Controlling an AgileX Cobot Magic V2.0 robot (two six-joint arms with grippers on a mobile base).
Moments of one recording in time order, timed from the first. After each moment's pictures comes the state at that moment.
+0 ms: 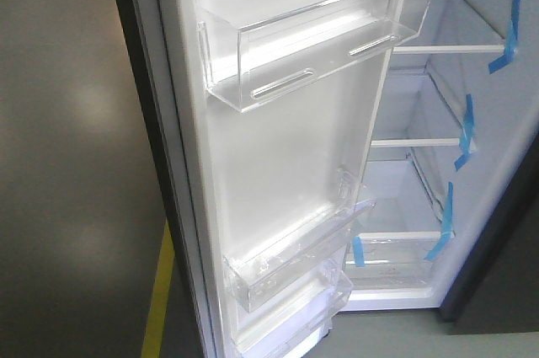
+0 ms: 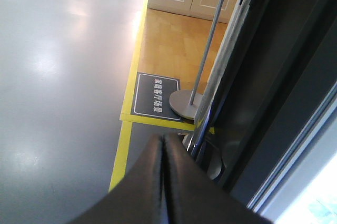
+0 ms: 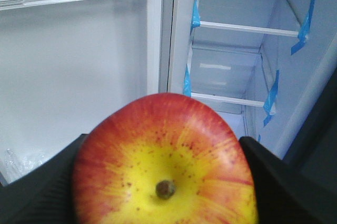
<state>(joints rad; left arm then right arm) 0.01 -0.01 0.03 -0.02 0.35 -0.26 -0.01 0.48 -0.82 0.18 0.79 -0.21</state>
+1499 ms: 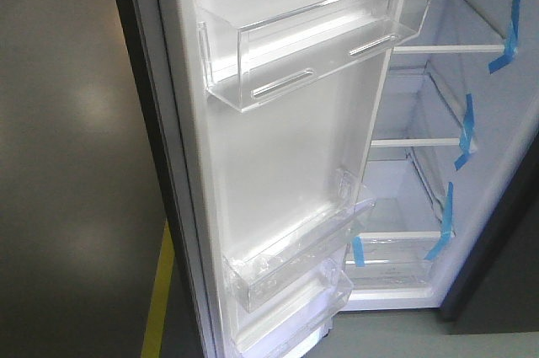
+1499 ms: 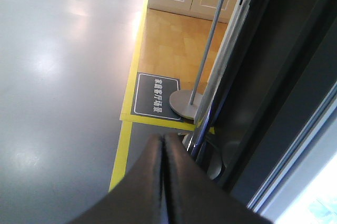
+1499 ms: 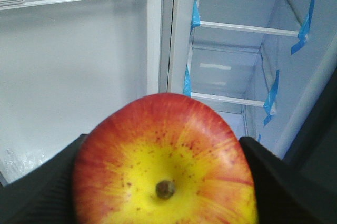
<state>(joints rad) 0.01 -0.01 0.03 -0.02 0.35 -0.26 -0.01 0.48 -0.82 0.18 0.79 -0.21</state>
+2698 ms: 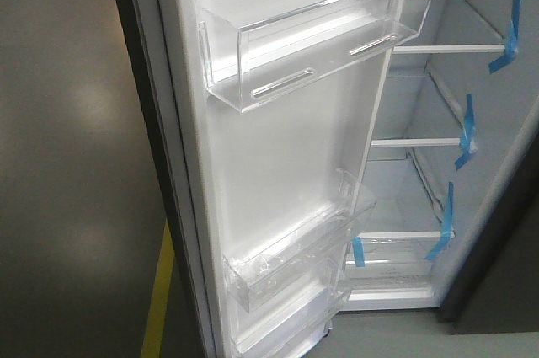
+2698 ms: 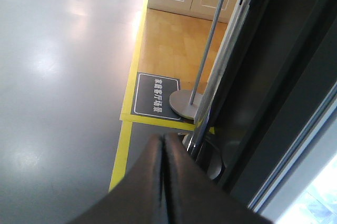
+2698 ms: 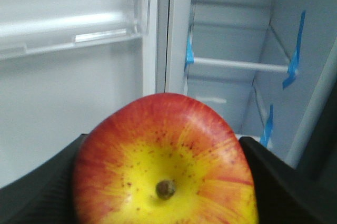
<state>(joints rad) 0.01 -0.01 0.03 -0.02 0.35 -0.26 -0.01 0.48 -0.82 0.20 0.65 -0.21</state>
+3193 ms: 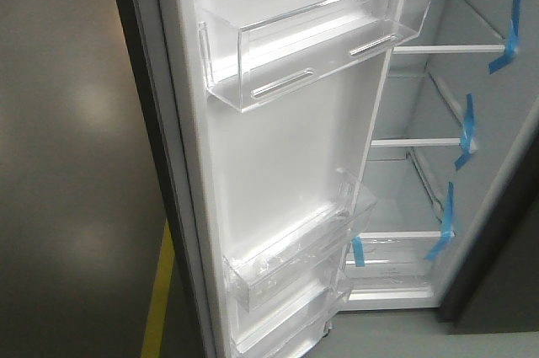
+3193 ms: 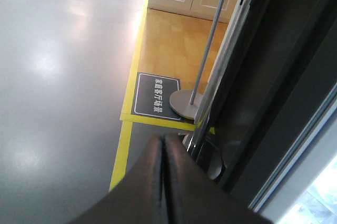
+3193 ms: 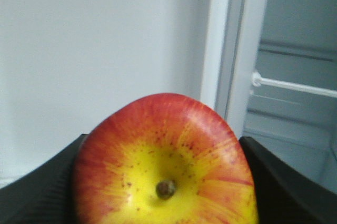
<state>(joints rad) 0.01 -0.01 0.03 -0.02 0.35 -0.26 -0.01 0.96 -1.37 0.65 0.62 -0.61</state>
